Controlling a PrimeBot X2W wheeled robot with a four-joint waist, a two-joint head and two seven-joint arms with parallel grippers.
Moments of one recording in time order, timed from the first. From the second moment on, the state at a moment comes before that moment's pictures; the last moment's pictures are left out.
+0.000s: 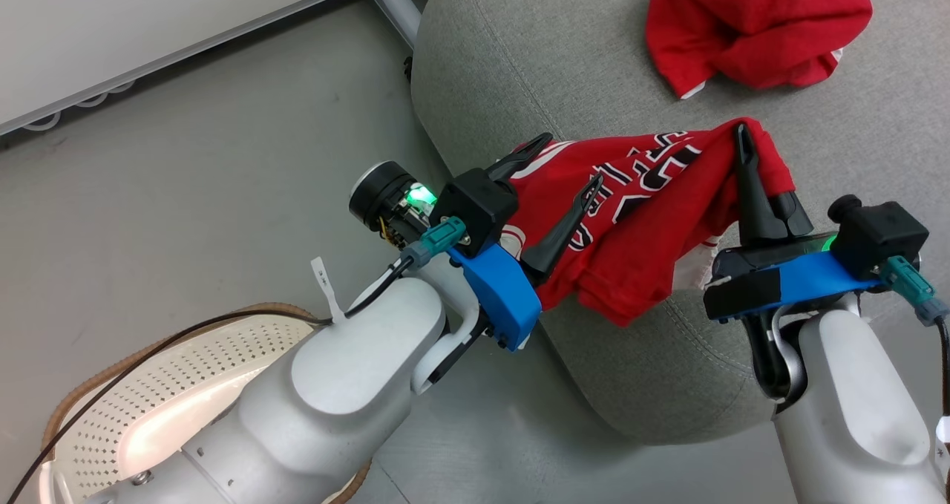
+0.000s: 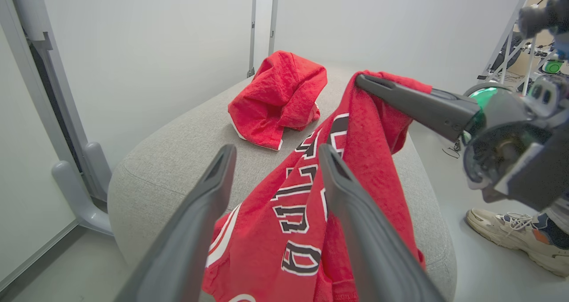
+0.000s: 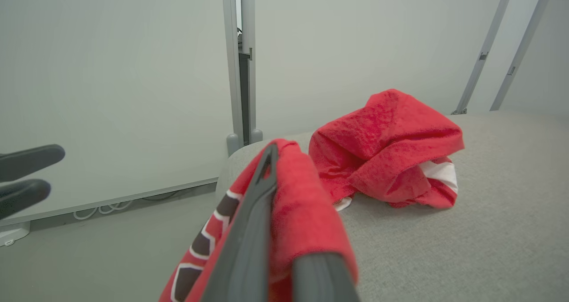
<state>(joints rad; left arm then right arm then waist) -0.95 0.11 -1.04 0.51 -0.61 0.02 -0.19 -0.49 -0.12 0.05 0.36 0.17 0.13 -0.26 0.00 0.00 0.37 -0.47</state>
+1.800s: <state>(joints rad) -1.12 0.26 -1.07 0.35 -0.52 0.10 -0.07 -0.96 -0.44 -0.36 0.68 0.12 0.13 -0.26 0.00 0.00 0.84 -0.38</state>
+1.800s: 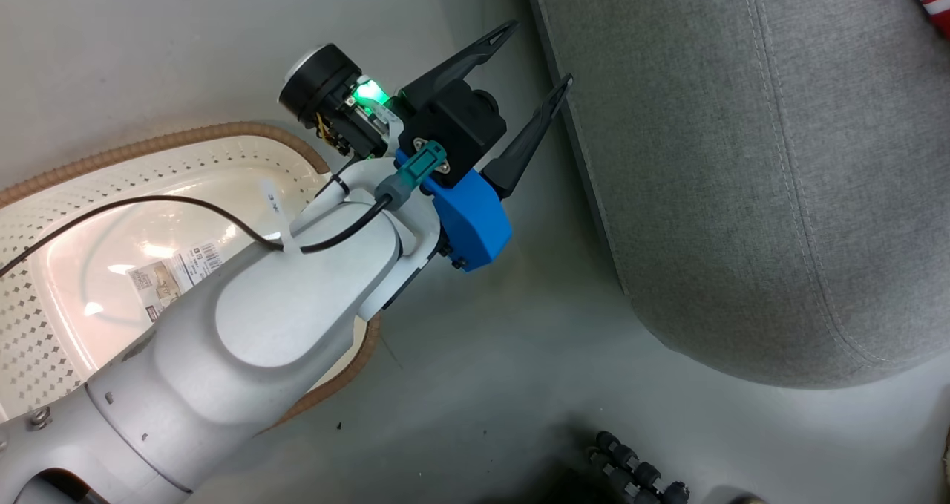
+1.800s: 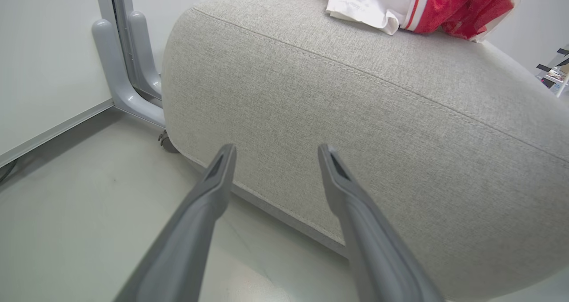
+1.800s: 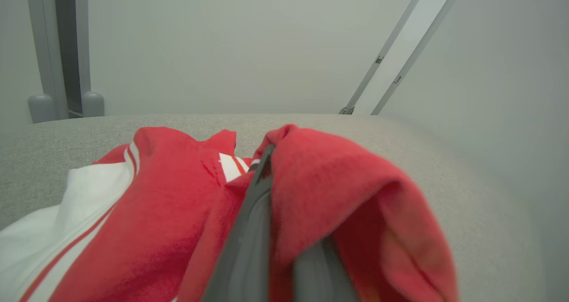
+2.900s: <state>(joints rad) -0.90 0.22 -0.93 0.46 -0.64 0.14 -0.26 -0.53 -0.35 -0.23 0.30 0.11 0.13 -0.26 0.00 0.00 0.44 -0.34</state>
